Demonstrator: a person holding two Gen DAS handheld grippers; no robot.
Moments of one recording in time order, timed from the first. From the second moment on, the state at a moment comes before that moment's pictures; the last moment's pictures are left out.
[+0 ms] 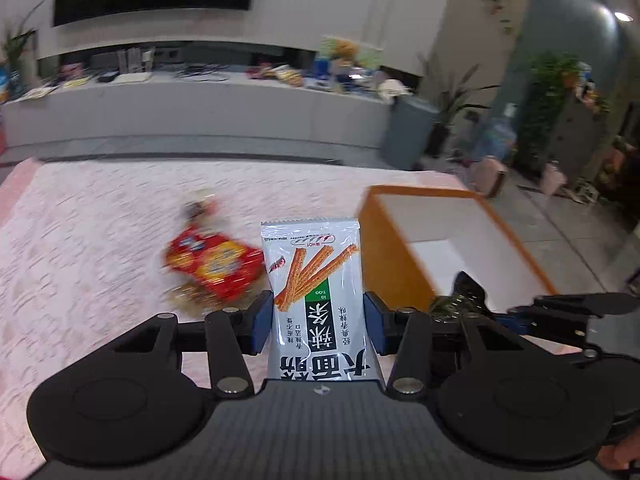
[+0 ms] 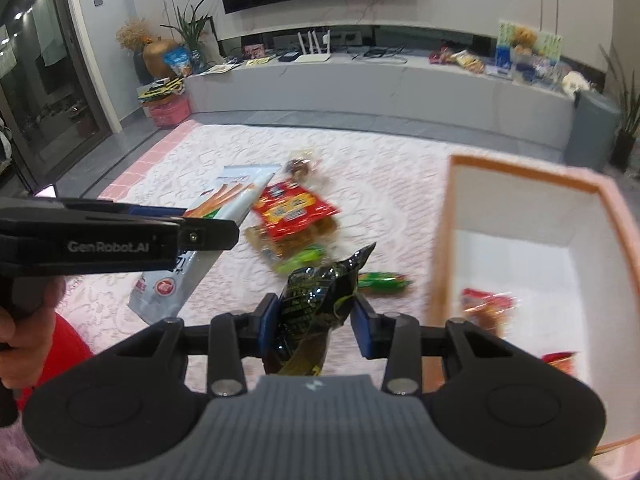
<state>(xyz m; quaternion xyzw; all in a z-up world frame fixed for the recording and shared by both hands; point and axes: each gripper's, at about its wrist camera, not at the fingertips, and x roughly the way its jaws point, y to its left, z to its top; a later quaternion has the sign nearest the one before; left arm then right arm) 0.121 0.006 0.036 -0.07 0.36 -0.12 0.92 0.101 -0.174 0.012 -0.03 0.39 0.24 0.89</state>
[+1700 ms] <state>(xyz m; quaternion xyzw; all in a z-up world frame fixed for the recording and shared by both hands) 0.226 -0.208 -0.053 0.18 0.50 -0.27 0.80 0.185 -0.304 -0.075 -0.18 0.48 0.21 0.83</state>
